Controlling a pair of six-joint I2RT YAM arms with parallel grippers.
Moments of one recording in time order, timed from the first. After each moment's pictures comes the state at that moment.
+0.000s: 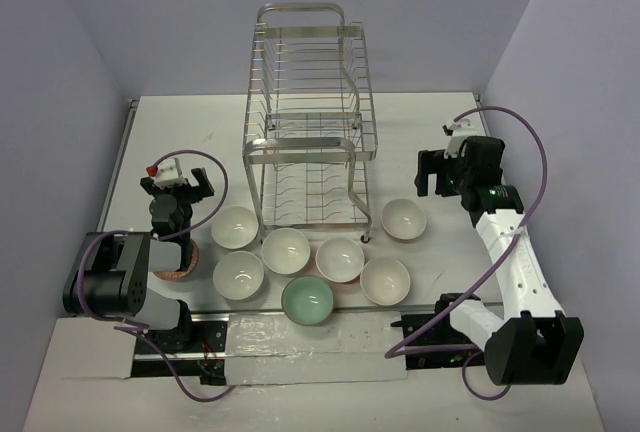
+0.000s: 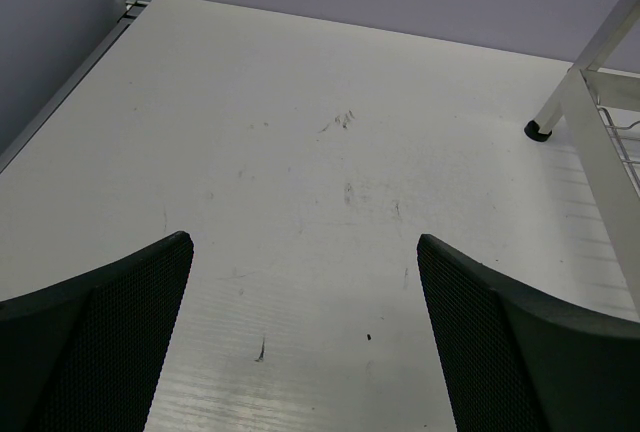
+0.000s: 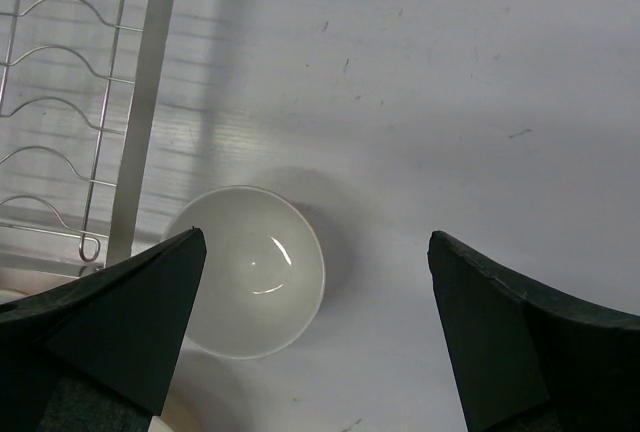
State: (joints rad) left arm -0.03 1.47 0.24 1.22 -0.15 -0.10; right arm -0.04 1.02 0.91 -0.54 -0.17 -0.07
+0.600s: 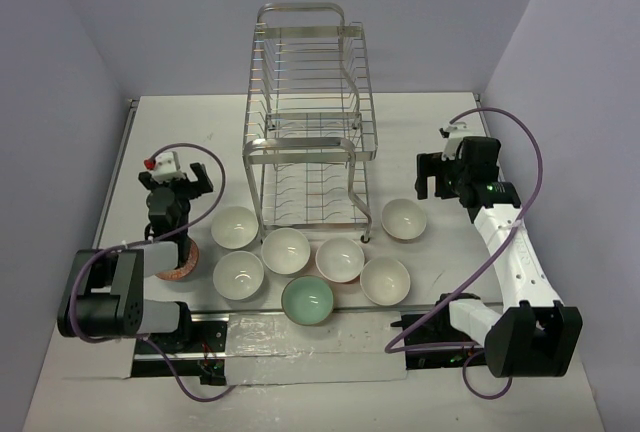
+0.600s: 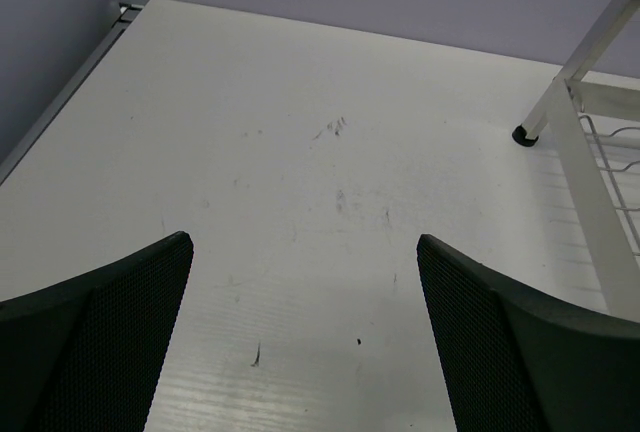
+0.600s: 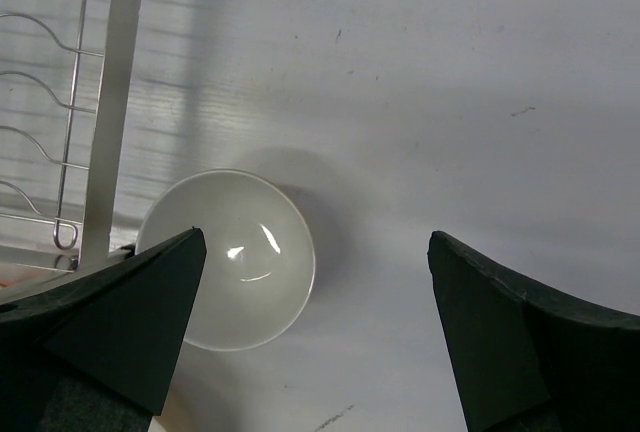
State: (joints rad) left arm -0.03 1.37 0.28 1.05 -0.14 -0.11; right arm -0.04 1.07 0.91 -0.57 -0.16 -0.09
